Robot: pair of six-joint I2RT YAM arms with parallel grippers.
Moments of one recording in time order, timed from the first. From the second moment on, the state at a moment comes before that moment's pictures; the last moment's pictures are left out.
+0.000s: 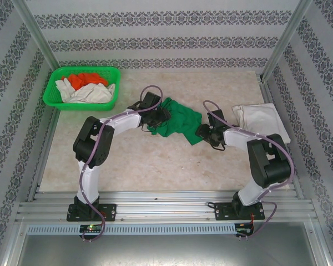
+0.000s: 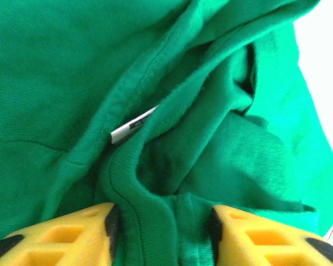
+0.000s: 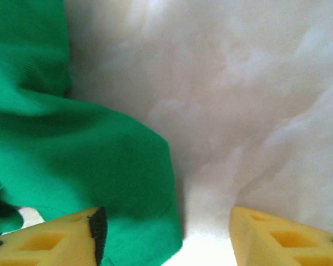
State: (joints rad) left arm -0.48 2.05 1.43 -0.26 0.20 -0.98; right arm 0.26 1.66 0.82 -0.22 -0.09 0.77
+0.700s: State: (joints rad) left arm -0.48 1.93 1.41 -0.29 0.08 -0.85; right arm 0.28 1.55 0.93 -0.28 -0.05 0.68
